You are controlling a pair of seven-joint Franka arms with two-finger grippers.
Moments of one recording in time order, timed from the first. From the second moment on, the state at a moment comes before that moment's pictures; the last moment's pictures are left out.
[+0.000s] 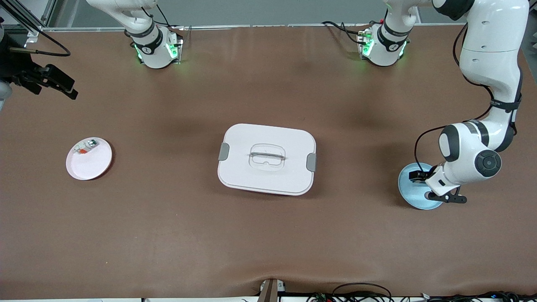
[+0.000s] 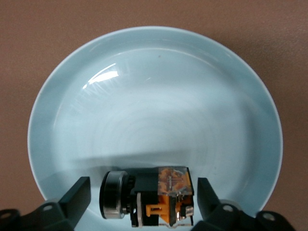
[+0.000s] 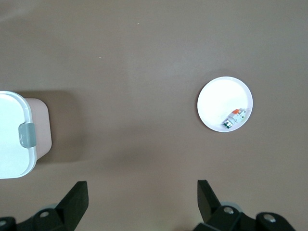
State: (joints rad) left arm -0.01 0.62 0.11 -1.84 -0.02 2.37 0.23; right arm -0.04 -0.11 0.08 -1.61 0.01 1.50 0.21
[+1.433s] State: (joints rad) left arm -0.01 0.38 0.09 -1.80 -0.13 2.07 0.08; right arm -0.04 -0.11 0.08 -1.61 0.01 1.53 0.21
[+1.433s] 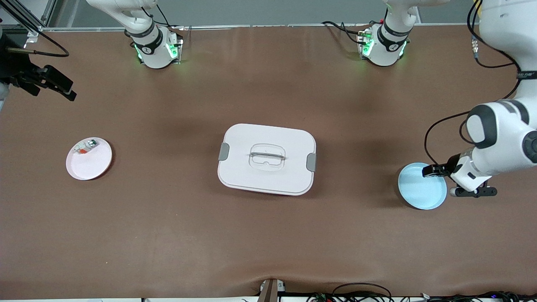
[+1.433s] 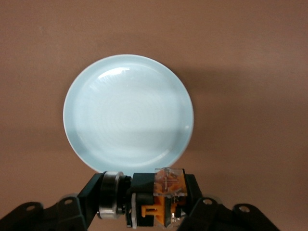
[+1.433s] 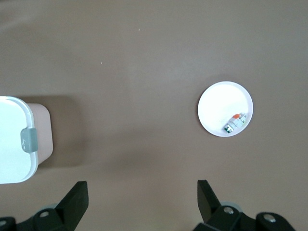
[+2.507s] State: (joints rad) left arm -0.03 0.26 -0.32 -1.49 -0.26 1.70 -0.76; right arm -0.08 0.03 0.08 -1.60 0.01 1.56 0.21
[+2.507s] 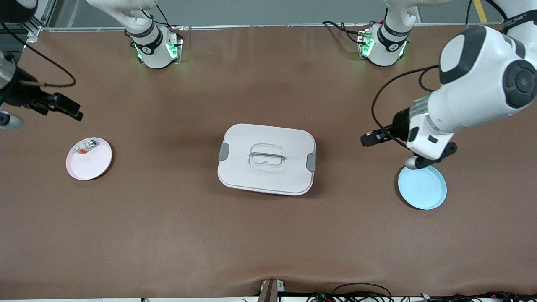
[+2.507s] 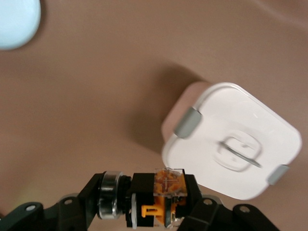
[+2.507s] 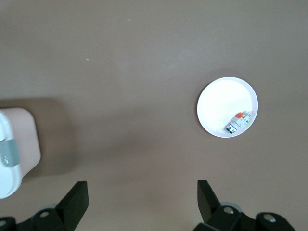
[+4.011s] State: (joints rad) left arm -0.36 0.35 -0.41 -1.47 -0.28 2.29 -2.00; right arm -0.08 0.16 0.10 -1.57 0.28 1.55 0.08
